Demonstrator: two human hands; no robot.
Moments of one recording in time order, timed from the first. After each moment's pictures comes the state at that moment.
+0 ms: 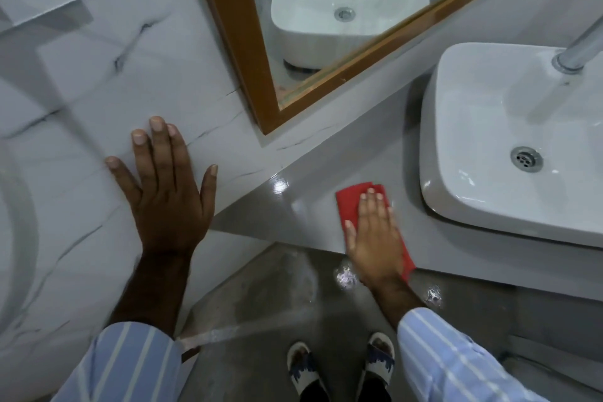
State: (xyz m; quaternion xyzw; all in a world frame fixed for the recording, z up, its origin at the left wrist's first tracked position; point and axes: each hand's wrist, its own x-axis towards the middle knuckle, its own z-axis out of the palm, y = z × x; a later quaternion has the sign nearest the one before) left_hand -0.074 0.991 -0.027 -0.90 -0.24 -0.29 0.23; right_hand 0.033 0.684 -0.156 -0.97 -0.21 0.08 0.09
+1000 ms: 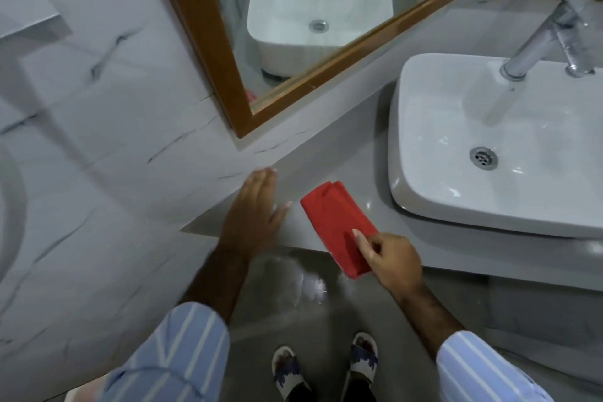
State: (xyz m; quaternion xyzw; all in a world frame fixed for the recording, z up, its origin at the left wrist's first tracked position) left_hand -0.023 0.883 -0.064 -0.98 -0.12 -0.02 -0.16; right_hand 0.033 0.599 -0.115 -0.94 -0.11 0.14 0.27
